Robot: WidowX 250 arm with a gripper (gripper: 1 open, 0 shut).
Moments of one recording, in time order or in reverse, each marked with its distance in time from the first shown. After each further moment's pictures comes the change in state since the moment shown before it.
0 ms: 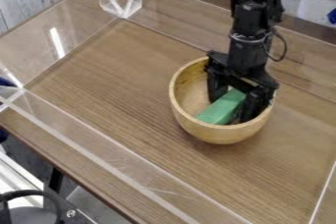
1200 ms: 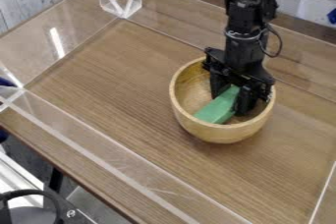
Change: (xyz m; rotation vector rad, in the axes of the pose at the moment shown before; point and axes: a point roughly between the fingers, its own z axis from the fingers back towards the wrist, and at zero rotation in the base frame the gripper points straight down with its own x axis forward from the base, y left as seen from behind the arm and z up) arm -0.001 0.012 0.006 -0.009 -0.022 0.009
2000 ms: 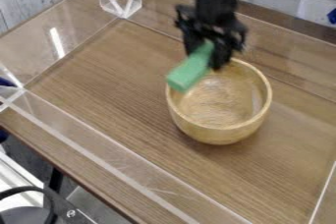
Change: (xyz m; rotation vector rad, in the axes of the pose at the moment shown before) arm -0.013 0.047 0.065 0.008 -0.106 0.125
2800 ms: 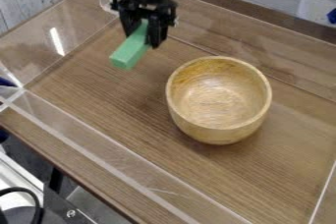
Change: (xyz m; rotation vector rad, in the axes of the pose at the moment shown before) arm -0.014 0.081 -0.009 0.010 0.025 0.138
